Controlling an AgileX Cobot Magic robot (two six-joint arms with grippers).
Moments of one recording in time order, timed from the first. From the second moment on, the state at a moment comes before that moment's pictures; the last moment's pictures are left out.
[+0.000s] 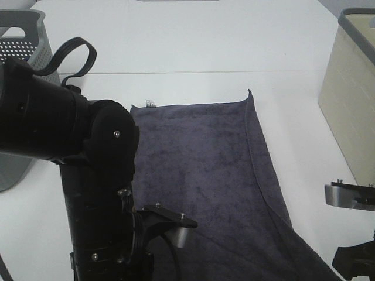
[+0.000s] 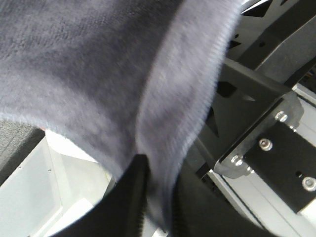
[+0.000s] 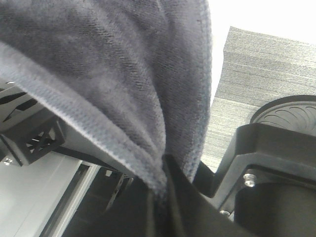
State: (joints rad) left arm -0.87 1.88 -0.97 -0.57 1.08 0.23; right arm 0.22 1.43 -0.52 0.32 1.13 -0.08
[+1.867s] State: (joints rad) left arm -0.41 1.83 -1.32 -0.17 1.11 0.01; right arm 0.22 1.51 -0.99 0.13 0.83 -0.13
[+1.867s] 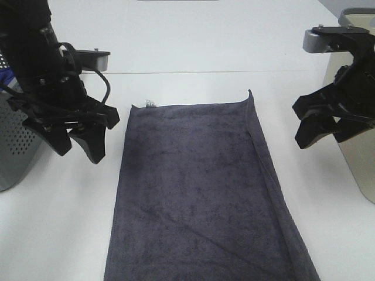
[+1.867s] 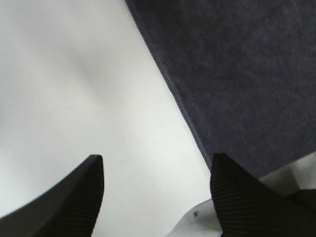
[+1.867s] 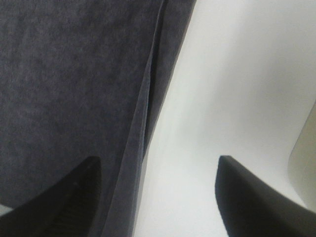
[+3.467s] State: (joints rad) left arm -0.24 2.52 -2.07 -0.26 0.89 0.02; right arm 0.14 2.41 -2.01 0.17 0.95 -0.12
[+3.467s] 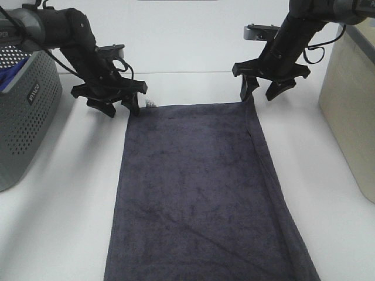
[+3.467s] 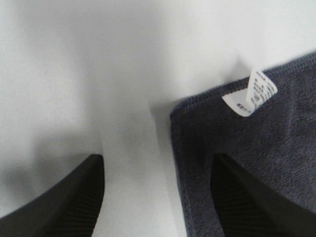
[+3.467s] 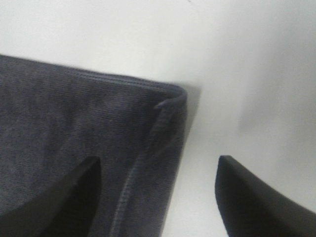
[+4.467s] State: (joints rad) left arm -0.24 2.54 -2.09 -0.32 0.82 0.01; right arm 0.13 2.50 -2.01 0.19 0.79 -0.14
